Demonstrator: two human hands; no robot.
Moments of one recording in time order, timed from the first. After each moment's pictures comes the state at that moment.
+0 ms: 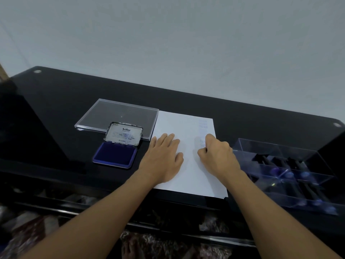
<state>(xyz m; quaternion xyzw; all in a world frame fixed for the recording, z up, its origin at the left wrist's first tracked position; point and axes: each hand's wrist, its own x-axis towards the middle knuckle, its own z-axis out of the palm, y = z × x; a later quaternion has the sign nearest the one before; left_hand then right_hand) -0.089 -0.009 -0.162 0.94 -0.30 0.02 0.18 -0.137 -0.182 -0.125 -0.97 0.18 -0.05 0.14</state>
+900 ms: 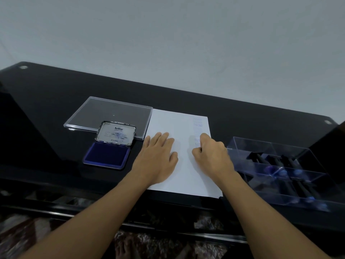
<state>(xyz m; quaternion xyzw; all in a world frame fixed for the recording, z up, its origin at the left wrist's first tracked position) -0.089 -0.009 -0.160 0.94 -0.30 0.01 0.17 -0.135 -0.183 -0.130 -0.97 0.18 -0.06 0.15</state>
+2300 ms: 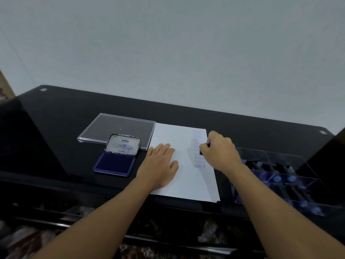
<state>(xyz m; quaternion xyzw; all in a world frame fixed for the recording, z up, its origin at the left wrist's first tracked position) -0.090 -0.008 -0.162 0.94 -0.30 0.02 0.18 -0.141 -0.199 -0.084 -0.96 0.18 -0.10 0.20</state>
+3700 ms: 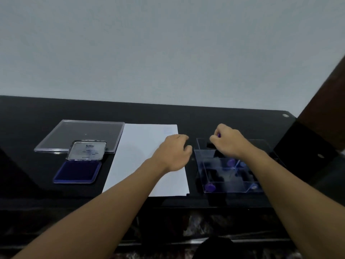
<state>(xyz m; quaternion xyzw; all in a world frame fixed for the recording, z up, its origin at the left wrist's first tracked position) -0.115 -0.124 -0.101 0.89 -0.35 -0.08 0.28 -0.190 -0.302 -0.053 -0.95 0.22 -0.03 0.24</state>
